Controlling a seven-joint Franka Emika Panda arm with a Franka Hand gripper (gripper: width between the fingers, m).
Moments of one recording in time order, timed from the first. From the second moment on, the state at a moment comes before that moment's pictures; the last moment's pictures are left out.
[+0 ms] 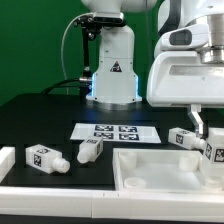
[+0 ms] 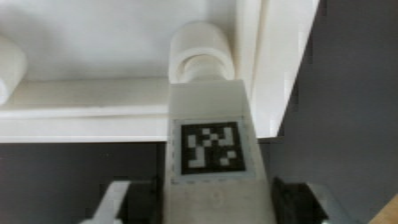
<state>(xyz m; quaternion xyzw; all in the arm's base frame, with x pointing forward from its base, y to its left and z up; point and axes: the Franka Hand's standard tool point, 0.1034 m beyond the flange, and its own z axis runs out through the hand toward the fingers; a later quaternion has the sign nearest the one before) 0.621 0.114 0.095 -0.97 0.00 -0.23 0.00</state>
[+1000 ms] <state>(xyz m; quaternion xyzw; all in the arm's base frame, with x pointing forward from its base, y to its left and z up) 0.620 0.114 0.087 -0.97 -0.01 -0.24 0.00</state>
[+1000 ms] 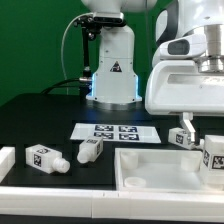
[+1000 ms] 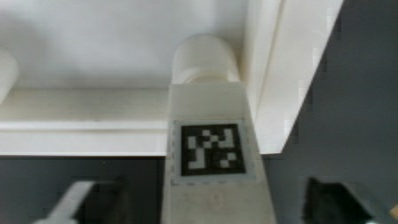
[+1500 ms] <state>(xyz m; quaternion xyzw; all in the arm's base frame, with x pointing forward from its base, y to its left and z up) 0.634 0.109 0.095 -0.98 -0.01 -0.20 0.00</state>
